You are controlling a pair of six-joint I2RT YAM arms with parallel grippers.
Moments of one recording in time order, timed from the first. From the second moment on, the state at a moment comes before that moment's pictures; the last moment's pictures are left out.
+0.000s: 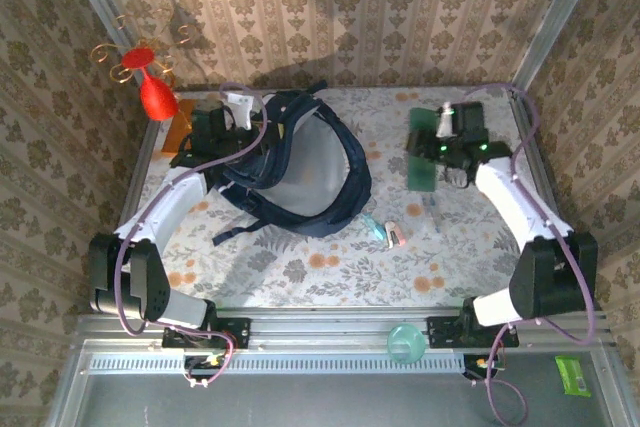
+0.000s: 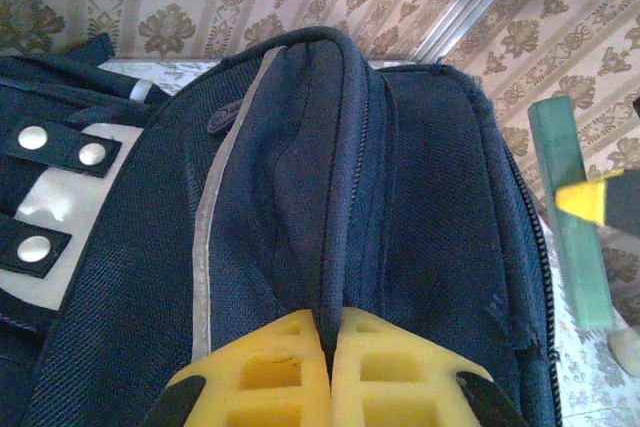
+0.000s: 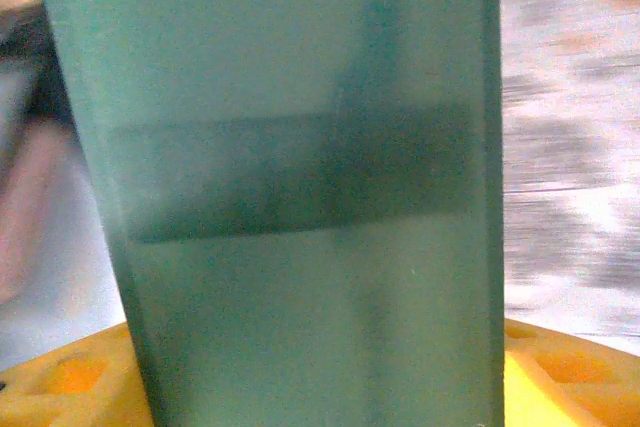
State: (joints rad) left arm -0.27 1.43 1.08 -0.06 0.62 -0.29; right arm 0.15 1.42 1.11 -0.45 -0.23 0.40
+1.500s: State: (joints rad) left arm -0.26 1.43 1.10 -0.05 0.64 -0.38; right arm 0.62 2.08 1.44 -0.07 -0.09 0.89
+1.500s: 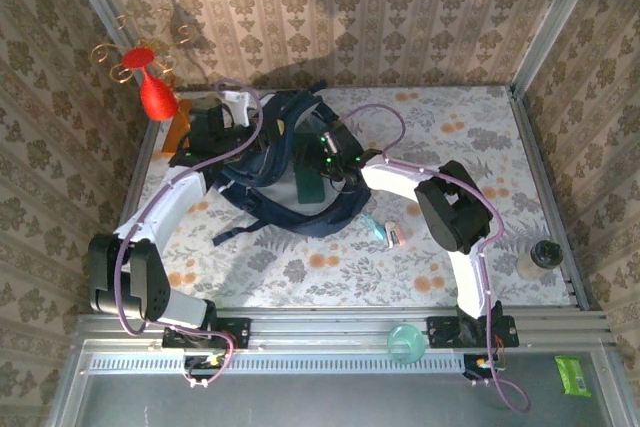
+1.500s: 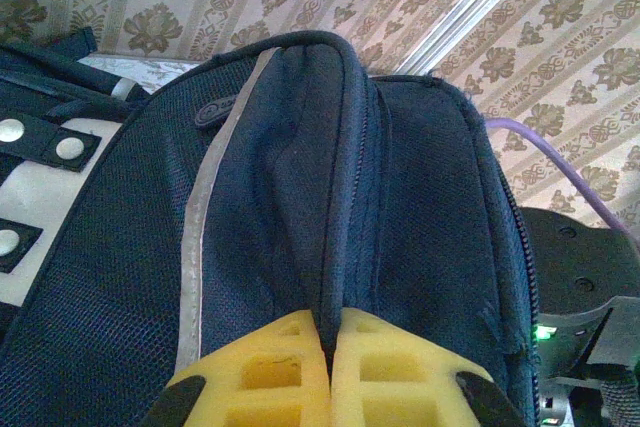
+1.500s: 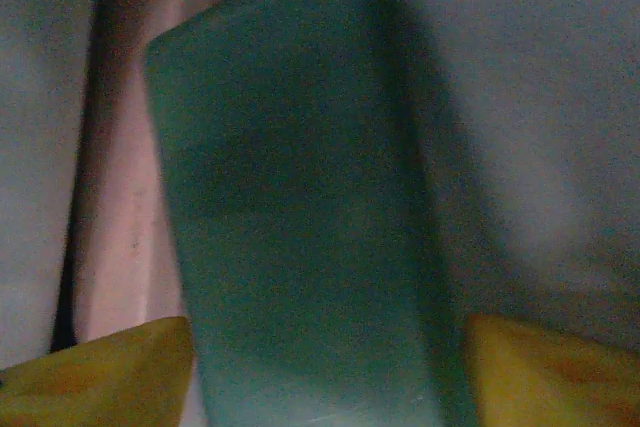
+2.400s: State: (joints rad) left arm -0.30 1.41 1.05 -0.02 0.59 -0.39; right arm 0.61 2.24 1.65 0.03 -0.02 1.01
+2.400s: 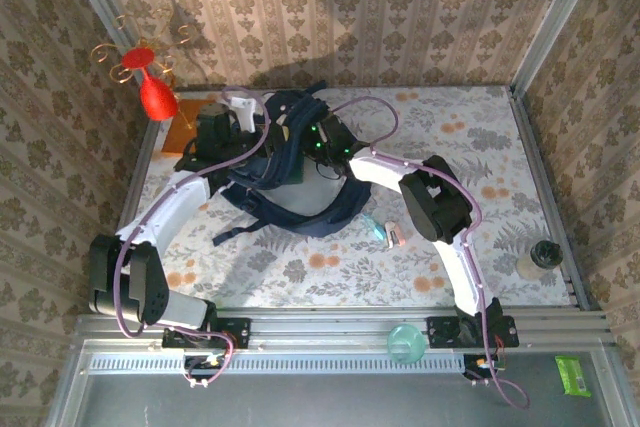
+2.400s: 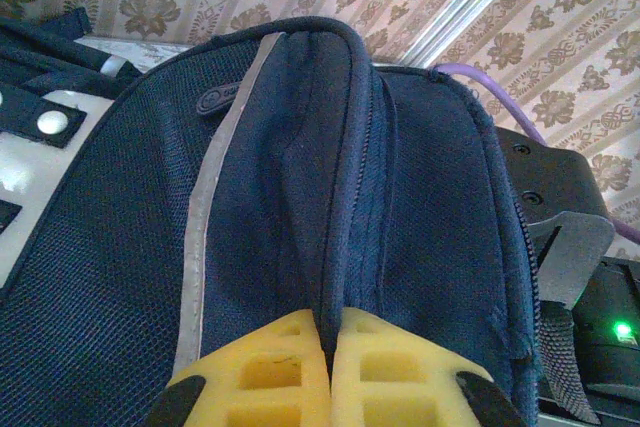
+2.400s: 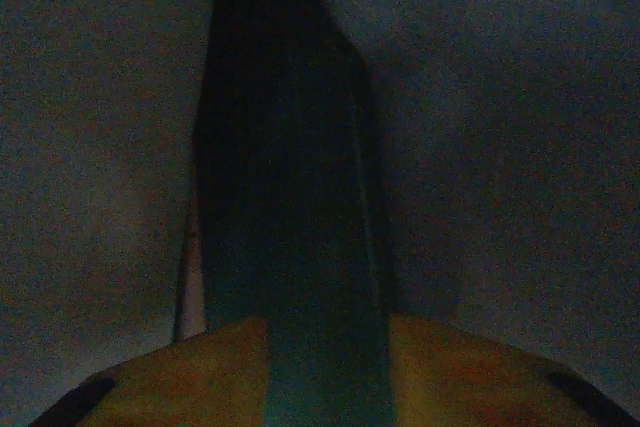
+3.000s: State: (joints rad) left arm -0.33 1.40 0.98 0.06 0.52 -0.41; right arm 0.62 1.71 1.17 -0.08 0.03 0.71
